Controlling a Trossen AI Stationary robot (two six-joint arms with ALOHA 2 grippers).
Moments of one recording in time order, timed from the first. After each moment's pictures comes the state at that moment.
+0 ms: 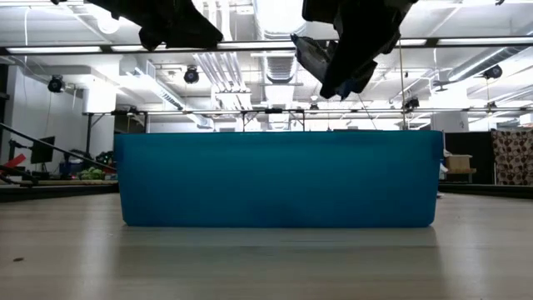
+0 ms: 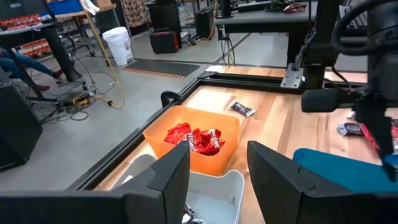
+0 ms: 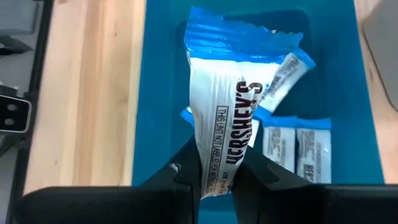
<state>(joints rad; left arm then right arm) -0.21 1.12 0.70 0.15 -0.71 -0.07 0.21 1.62 1.17 -0.47 -0.08 0.30</state>
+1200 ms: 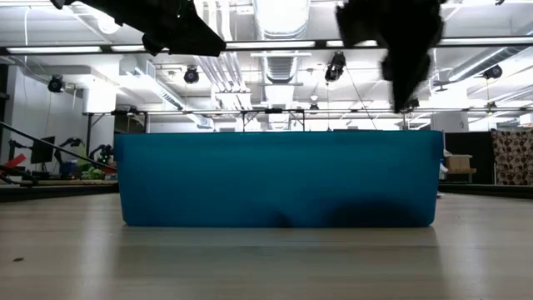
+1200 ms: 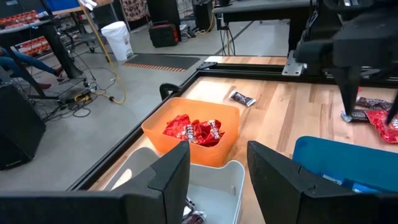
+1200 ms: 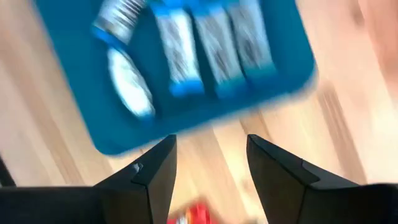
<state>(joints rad) -0.21 1.17 0.70 0.16 -0.71 -0.06 0.21 1.60 1.27 -0.96 -0.03 0.63</state>
